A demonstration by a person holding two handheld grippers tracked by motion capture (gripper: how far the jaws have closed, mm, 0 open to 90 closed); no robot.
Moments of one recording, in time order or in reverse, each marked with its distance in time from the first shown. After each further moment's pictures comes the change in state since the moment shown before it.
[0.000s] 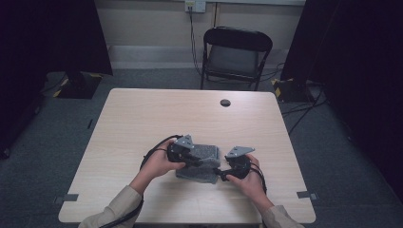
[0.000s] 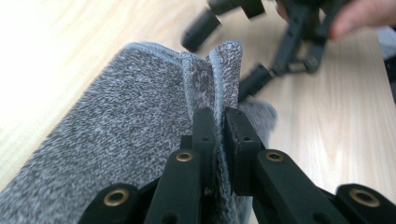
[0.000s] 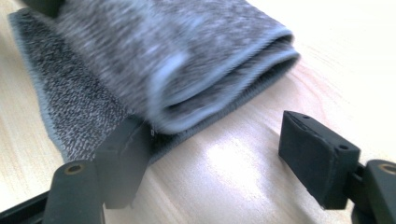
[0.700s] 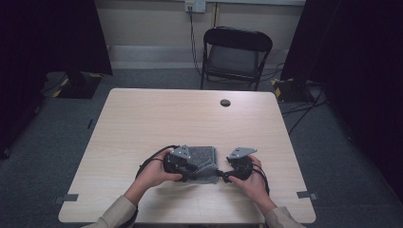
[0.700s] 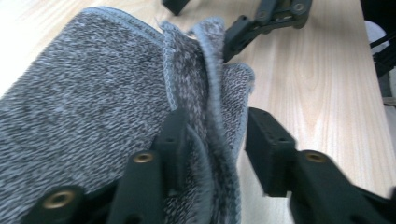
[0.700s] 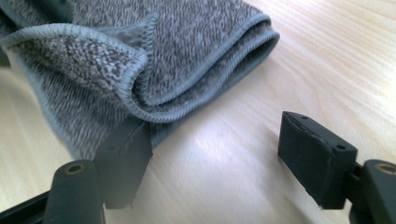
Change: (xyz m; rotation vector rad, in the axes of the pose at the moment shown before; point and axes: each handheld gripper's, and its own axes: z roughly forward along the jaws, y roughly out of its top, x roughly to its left) left arm -0.013 -0.025 0.002 -0.015 -0.016 -0.034; right arm -0.002 -0.005 -0.008 0.014 0.011 -0.014
